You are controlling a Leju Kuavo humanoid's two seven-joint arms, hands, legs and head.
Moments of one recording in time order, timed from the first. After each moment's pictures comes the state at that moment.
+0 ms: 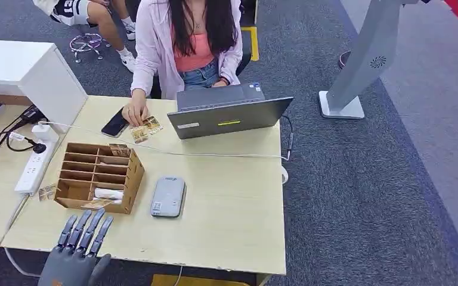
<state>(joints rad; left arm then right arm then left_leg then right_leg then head) 0.26 0.27 -0.31 -1.68 -1.47 0.58 -0.05 -0.07 0.19 -1.04 -0.20 1.30 -0.20 0.08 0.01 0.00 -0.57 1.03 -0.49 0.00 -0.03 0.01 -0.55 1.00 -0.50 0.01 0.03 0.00</state>
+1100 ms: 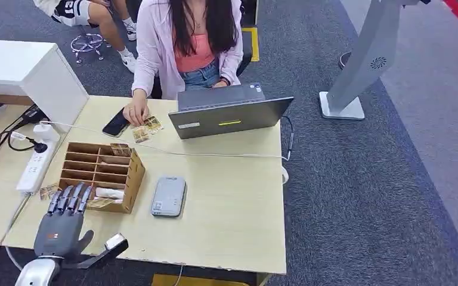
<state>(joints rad) -0.01 0.24 -0.24 -1.40 -1.41 0.30 0.08 -0.07 0.19 -1.03 -0.20 1.36 -0.18 0.09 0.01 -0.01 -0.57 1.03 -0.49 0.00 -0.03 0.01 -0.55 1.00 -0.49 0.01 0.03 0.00</state>
